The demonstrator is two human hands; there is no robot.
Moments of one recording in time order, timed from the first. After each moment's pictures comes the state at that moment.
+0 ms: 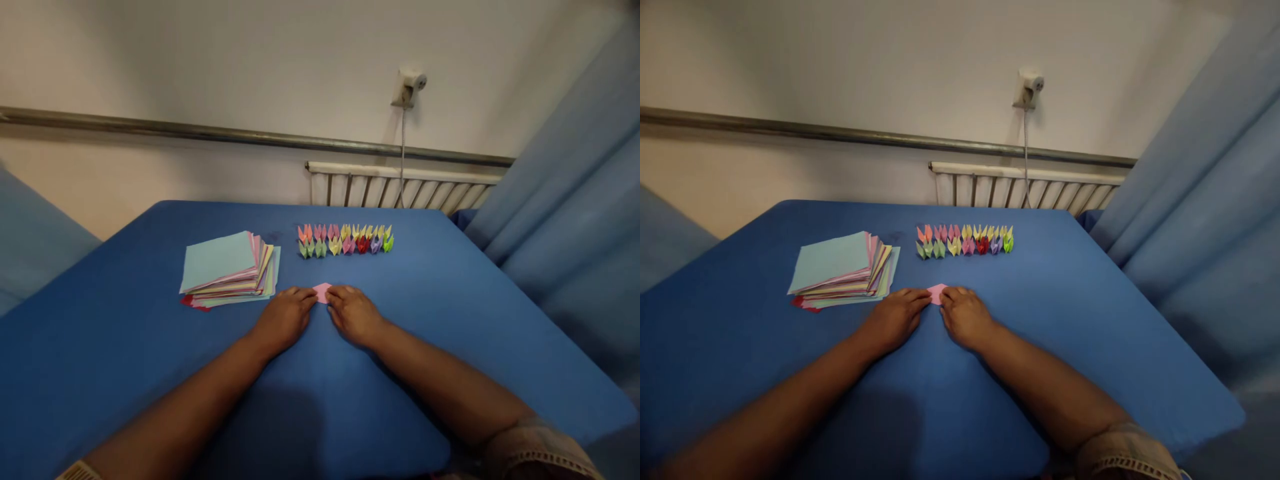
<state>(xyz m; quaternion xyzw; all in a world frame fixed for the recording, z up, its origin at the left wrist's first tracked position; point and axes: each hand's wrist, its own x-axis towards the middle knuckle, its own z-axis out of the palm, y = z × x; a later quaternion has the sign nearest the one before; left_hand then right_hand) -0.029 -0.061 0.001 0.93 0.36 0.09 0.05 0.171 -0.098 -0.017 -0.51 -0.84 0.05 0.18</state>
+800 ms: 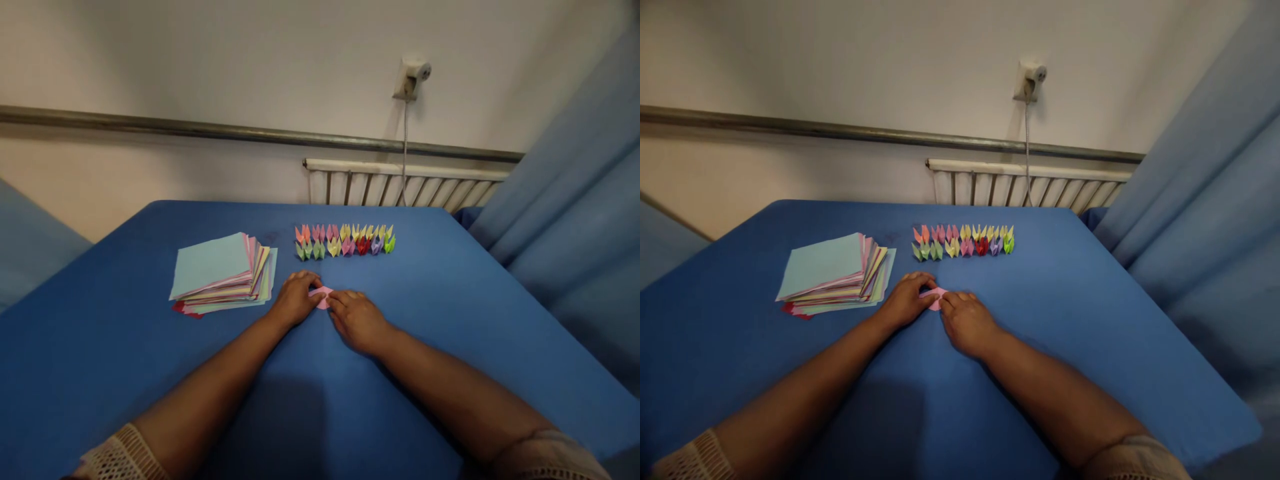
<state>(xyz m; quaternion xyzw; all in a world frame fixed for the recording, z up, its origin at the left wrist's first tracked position) 0.005 -0.015 -0.010 0.85 0.46 0.19 0.18 0.180 -0.097 -0.014 -0.49 -0.85 0.03 0.17</state>
